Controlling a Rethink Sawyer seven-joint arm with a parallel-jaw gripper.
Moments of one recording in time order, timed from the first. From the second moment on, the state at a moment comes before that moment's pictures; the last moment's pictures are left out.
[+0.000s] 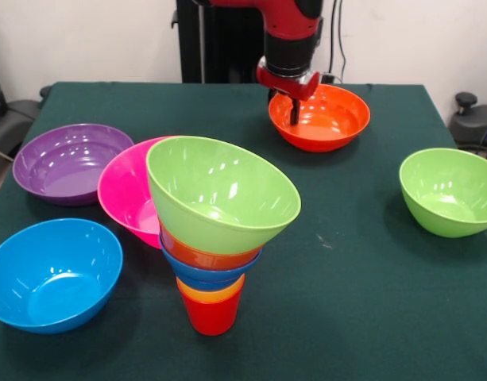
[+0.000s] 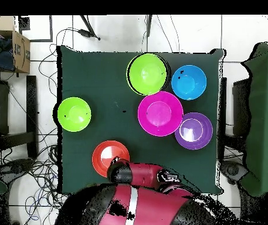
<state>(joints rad) -0.25 -0.43 0.01 2.06 -0.20 0.05 2.32</state>
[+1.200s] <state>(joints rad) -0.31 -0.64 0.03 2.02 -0.20 0.51 2.32</state>
